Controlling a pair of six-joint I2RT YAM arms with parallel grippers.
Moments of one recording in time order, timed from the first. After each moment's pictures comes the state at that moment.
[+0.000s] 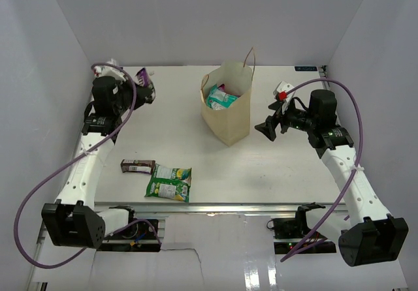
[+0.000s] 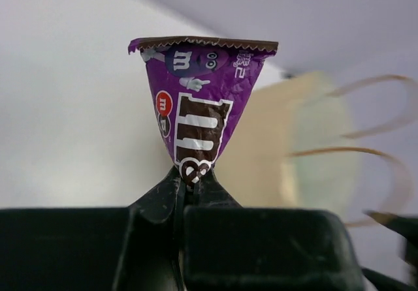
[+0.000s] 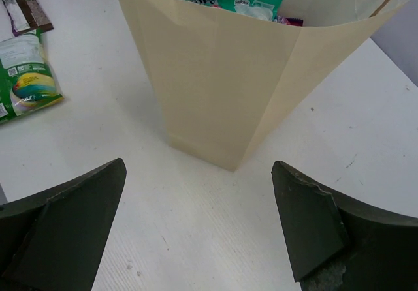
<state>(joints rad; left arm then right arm) -0.04 1.21 1.11 -0.31 0.16 -0.65 0.17 1.05 0.99 -0.35 -0.75 -0.43</state>
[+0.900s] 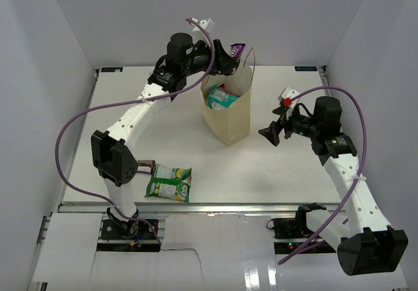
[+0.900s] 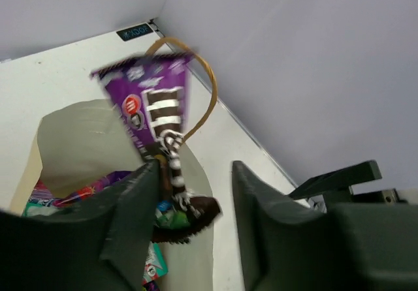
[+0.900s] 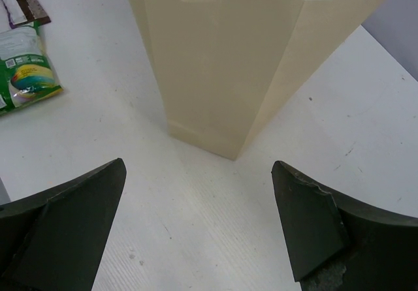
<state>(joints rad) -0.53 1.86 1.90 -0.14 0.45 -0.48 0.13 0.97 0.92 -0.35 -0.76 -0.43</state>
